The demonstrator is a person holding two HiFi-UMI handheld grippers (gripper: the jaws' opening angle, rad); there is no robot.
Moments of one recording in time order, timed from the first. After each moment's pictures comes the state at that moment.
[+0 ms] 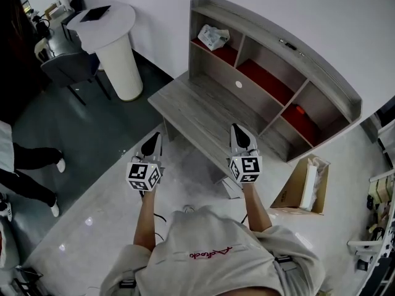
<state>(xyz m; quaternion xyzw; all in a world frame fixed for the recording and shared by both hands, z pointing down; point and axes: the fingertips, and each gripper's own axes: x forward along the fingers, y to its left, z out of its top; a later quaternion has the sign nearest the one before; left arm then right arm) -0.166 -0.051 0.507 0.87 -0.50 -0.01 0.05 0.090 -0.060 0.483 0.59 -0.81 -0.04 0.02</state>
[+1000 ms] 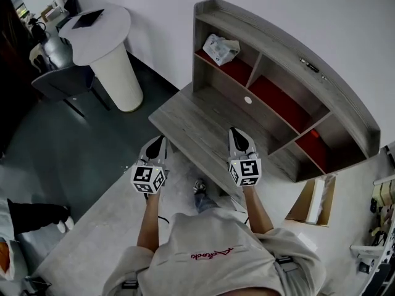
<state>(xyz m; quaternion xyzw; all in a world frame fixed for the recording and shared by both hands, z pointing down) -0.166 -0.196 0.531 0.87 -0.49 0.00 0.07 0.067 -0.201 0.509 0.58 -0.81 -0.03 0.04</state>
